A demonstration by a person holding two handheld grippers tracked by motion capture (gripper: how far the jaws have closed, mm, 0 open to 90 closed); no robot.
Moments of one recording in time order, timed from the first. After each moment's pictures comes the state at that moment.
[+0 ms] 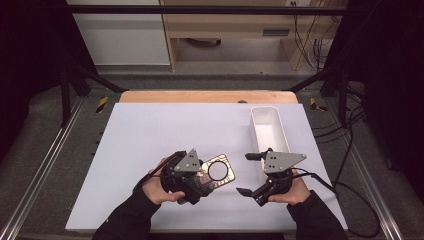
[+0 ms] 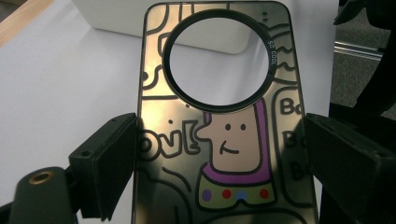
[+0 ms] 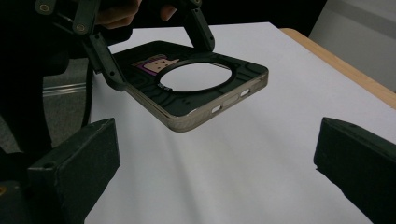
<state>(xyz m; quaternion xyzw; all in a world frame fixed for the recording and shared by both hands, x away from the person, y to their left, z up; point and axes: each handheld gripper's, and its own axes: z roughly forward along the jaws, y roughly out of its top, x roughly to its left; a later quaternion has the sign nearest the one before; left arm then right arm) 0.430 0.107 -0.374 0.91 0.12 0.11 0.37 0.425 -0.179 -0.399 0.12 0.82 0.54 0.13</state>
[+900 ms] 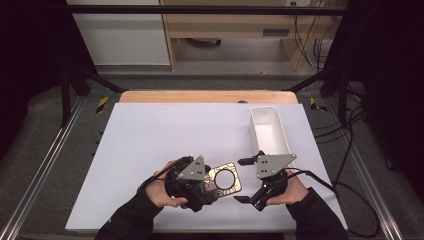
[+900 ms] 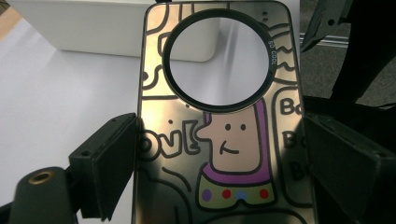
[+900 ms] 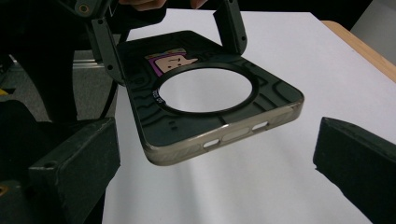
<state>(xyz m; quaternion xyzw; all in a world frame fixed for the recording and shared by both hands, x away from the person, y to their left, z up) 0.419 0.096 -0.374 0.92 0.06 0.09 0.38 0.424 -0.166 -0.399 0.06 0.85 0.51 0.10</state>
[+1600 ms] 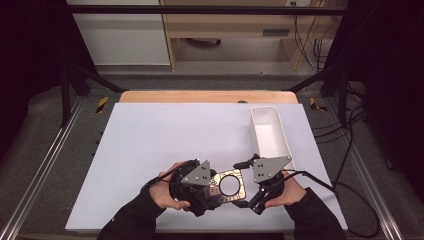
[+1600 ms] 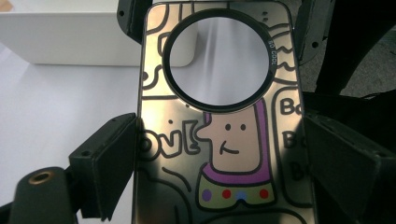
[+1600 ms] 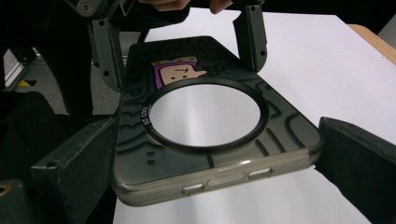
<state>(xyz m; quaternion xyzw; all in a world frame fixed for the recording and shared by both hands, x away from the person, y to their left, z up) 0.415 0.086 -0.375 0.92 0.02 0.07 0.38 0.423 -0.159 -0.404 0.02 0.86 0.51 0.08</state>
